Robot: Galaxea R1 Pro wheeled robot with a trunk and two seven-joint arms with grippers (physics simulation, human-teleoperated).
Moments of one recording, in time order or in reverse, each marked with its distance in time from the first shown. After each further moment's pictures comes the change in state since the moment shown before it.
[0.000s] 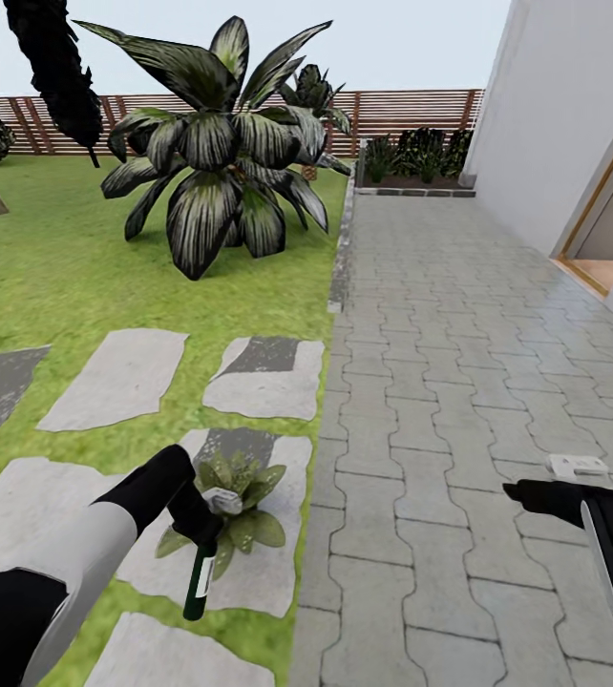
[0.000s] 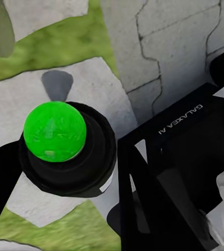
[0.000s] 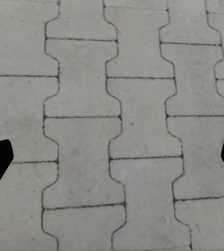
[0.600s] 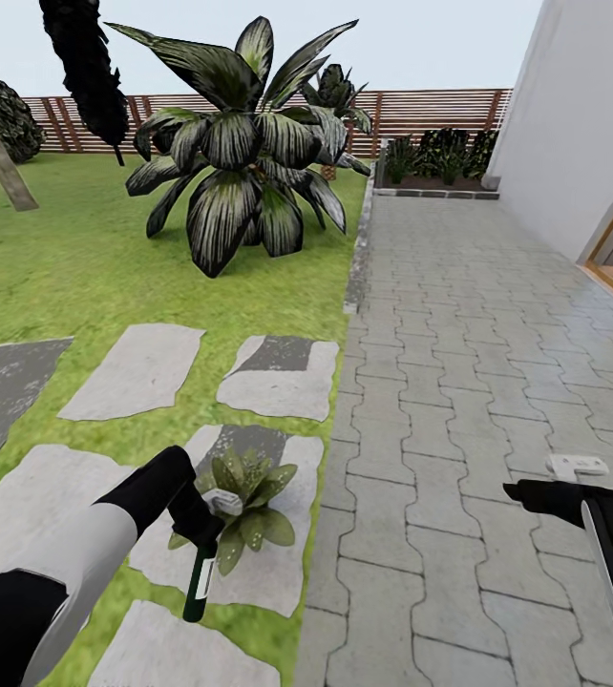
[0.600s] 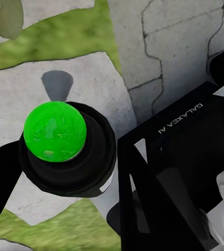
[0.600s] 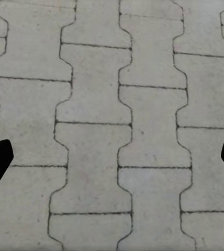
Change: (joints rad) left arm 0.003 0.000 -0.001 0.000 0.000 -0.001 0.000; right arm 0.000 -0.001 -0.001 0.000 -0.001 0.000 0.000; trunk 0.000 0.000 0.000
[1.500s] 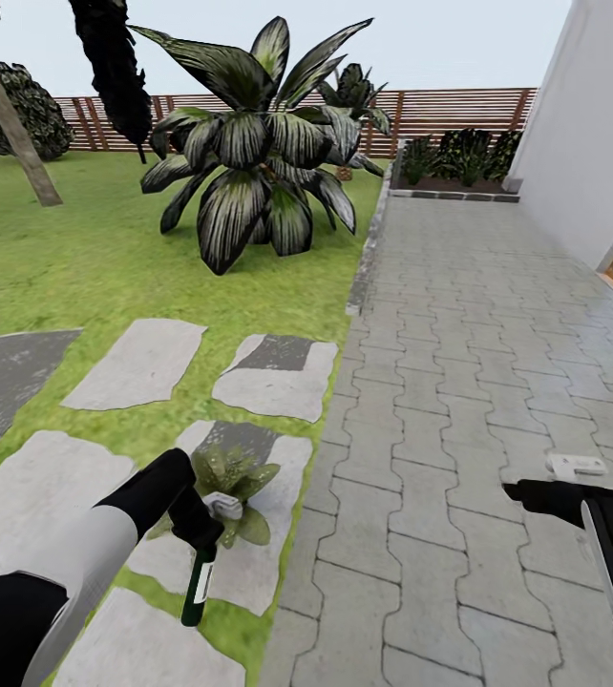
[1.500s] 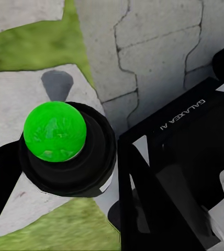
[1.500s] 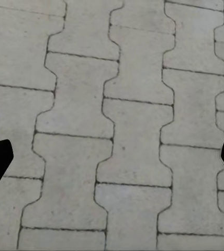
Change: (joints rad) left arm 0.007 -0.002 -0.010 0.001 -0.004 0.000 0.001; right arm 0.000 0.000 0.001 -0.001 0.000 0.001 0.000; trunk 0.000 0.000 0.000
